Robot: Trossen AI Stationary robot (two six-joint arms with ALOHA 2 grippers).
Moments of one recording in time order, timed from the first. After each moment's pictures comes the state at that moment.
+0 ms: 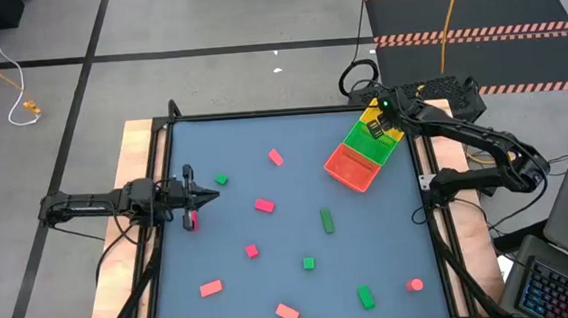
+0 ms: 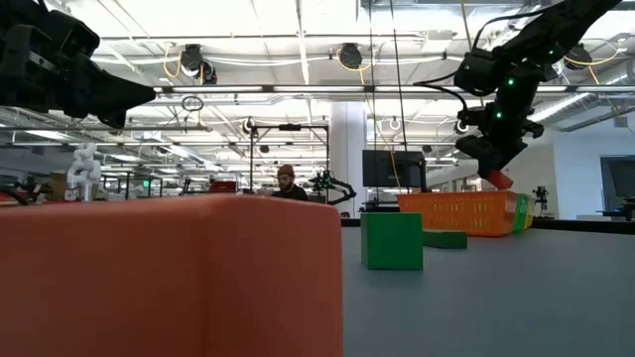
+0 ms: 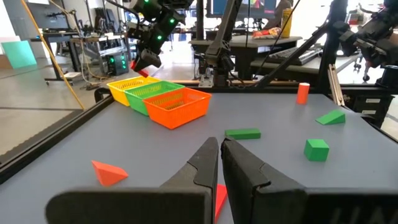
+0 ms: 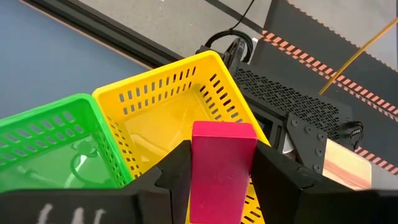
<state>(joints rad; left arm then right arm) -0.02 0.07 0.01 0.03 -0.06 0.02 -0.88 1.16 0.68 -0.47 0.44 0.07</state>
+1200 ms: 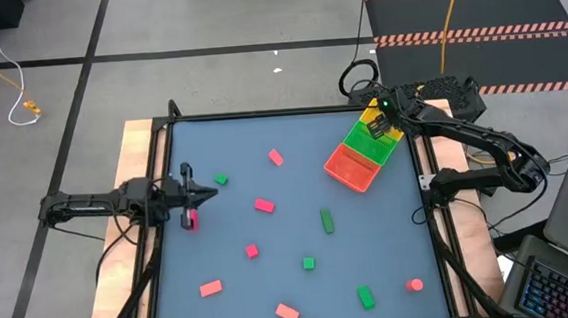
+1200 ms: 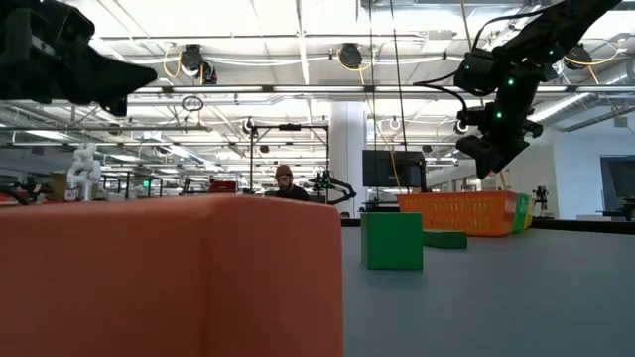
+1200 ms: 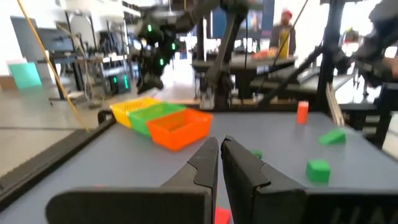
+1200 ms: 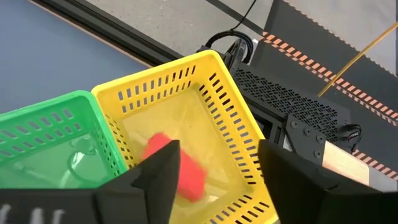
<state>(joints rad) -0.02 0.07 0.01 0.14 -0.06 0.04 -0.88 1.16 0.68 -0.47 0.44 0.05</state>
